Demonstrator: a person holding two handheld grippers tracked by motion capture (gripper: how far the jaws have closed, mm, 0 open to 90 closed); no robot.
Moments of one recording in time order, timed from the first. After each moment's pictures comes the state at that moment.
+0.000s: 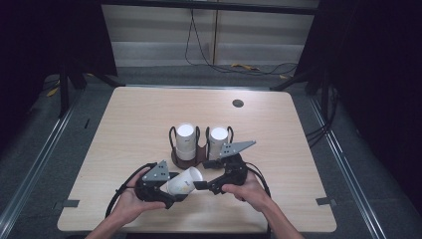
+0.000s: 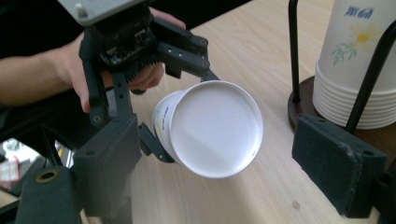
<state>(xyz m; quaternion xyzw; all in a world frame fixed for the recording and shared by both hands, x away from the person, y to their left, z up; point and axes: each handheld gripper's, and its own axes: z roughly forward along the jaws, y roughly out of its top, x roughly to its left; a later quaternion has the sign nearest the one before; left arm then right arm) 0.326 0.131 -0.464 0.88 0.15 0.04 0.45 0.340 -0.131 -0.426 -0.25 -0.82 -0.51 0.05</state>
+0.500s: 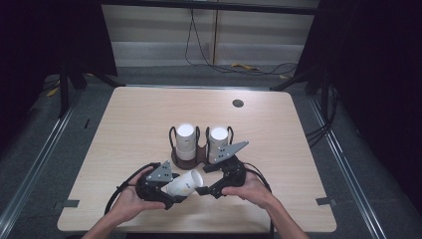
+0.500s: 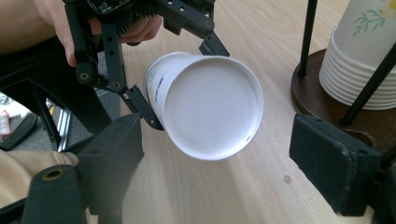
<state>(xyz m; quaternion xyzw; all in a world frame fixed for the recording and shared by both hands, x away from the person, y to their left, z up) 0.327 0.127 -0.458 0.90 0.12 0.04 0.41 0.341 -0.127 -0.429 -0.21 -0.87 -0.45 0.04</state>
